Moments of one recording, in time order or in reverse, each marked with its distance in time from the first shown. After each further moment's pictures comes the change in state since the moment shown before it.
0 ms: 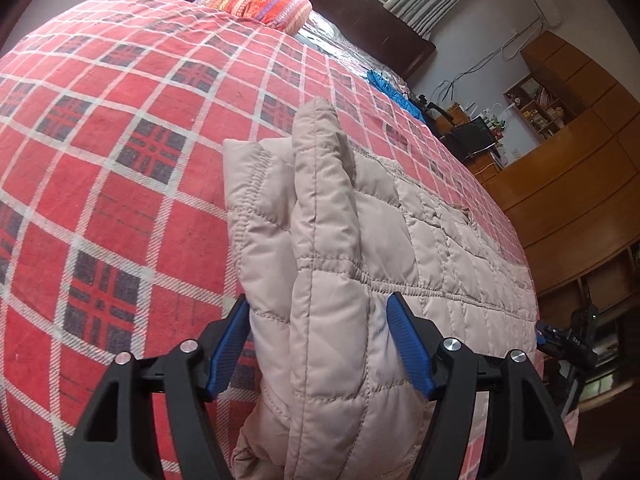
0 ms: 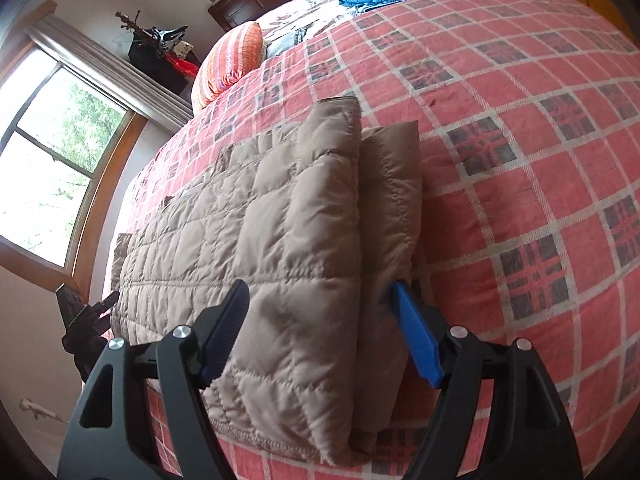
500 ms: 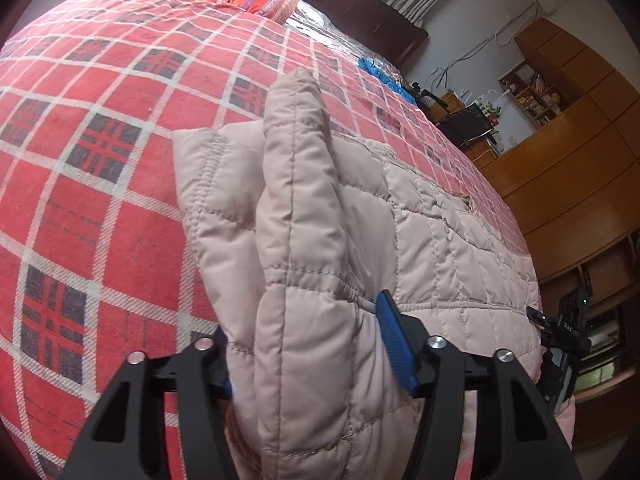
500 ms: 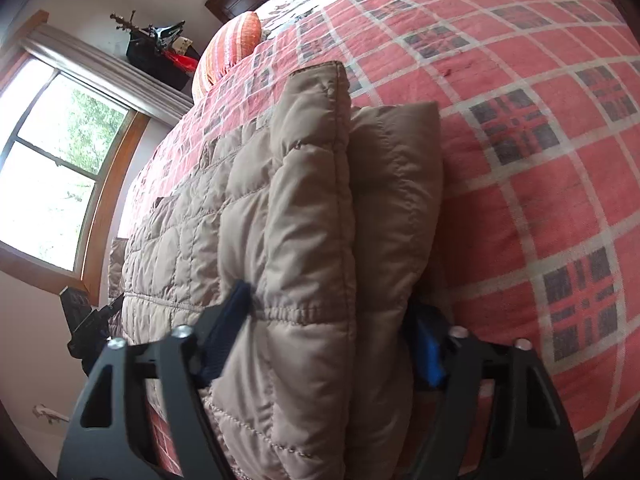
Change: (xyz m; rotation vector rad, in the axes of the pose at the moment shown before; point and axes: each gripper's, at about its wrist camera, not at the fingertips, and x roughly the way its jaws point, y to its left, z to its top) left arm 0.027 -0.015 0.005 0.044 0.032 -0.002; right arm 0.036 -0.007 0.007 0.020 0.044 0.057
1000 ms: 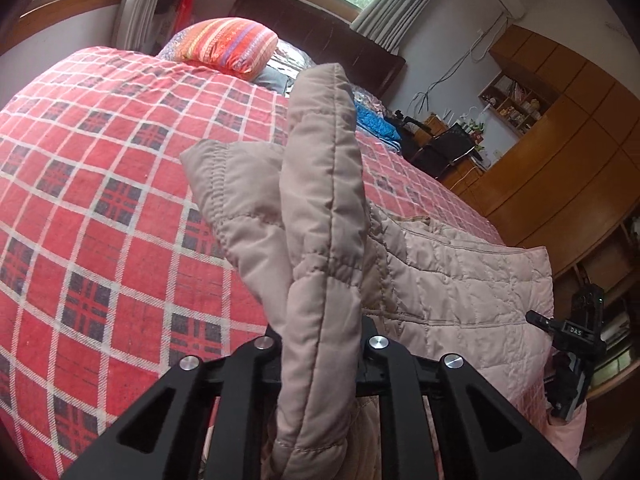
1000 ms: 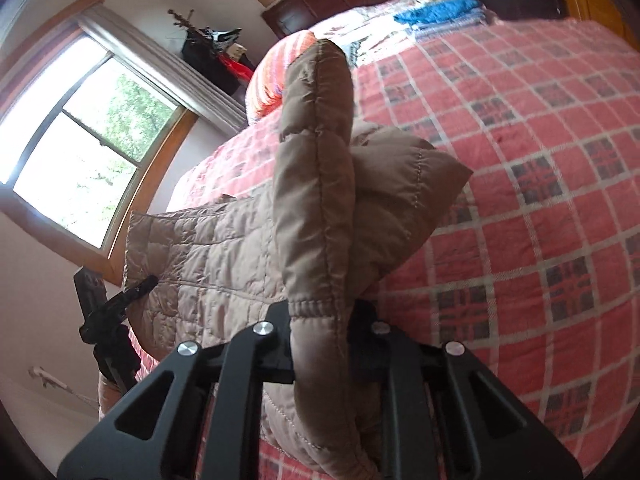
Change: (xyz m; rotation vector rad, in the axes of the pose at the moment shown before) left arm -0.074 -0.060 -0.019 0.075 -0.146 -0.004; right arm -0.082 0.065 -0.024 -0.164 -0.086 0.108
